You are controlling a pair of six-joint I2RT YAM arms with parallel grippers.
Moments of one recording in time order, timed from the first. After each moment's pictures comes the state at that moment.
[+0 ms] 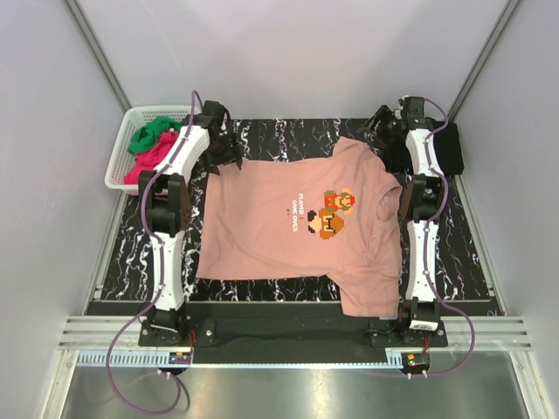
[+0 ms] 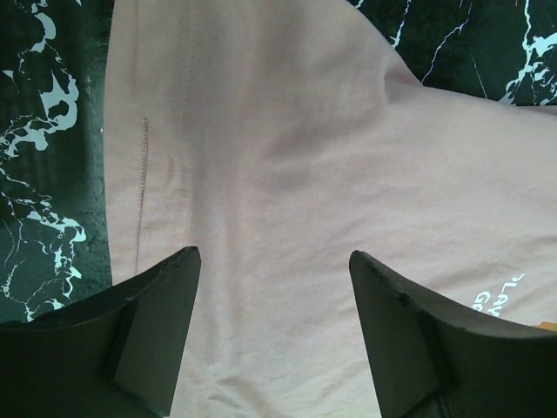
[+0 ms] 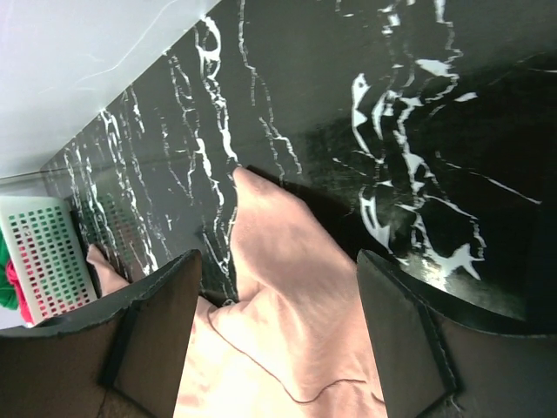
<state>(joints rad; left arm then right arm) -0.17 2.28 2.10 -0.99 0.06 -0.42 -0.10 2.81 2.71 -0.67 -0.53 0.62</state>
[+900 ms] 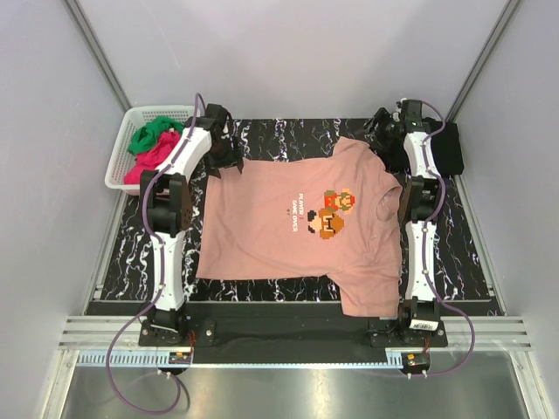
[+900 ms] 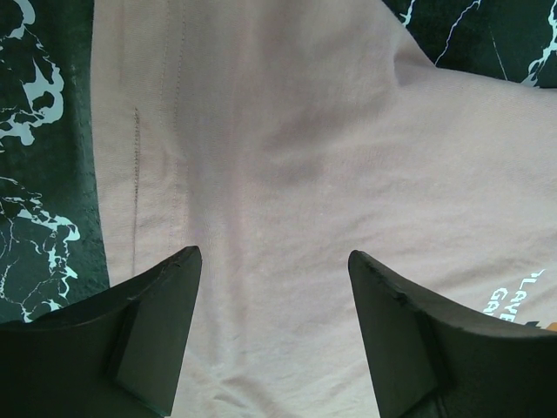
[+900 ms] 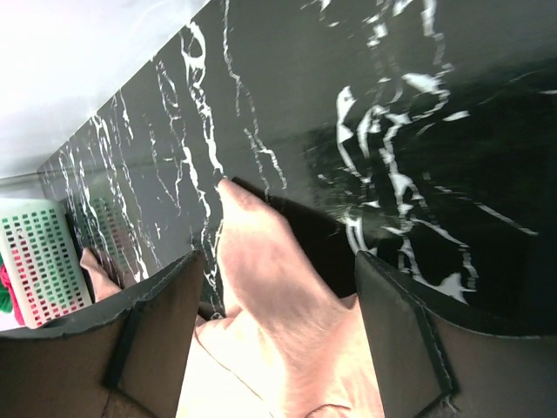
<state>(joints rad) -0.18 2.28 2.07 -0.99 0.05 -0.40 -0.10 2.87 2.76 -0.66 -0.54 0.62</state>
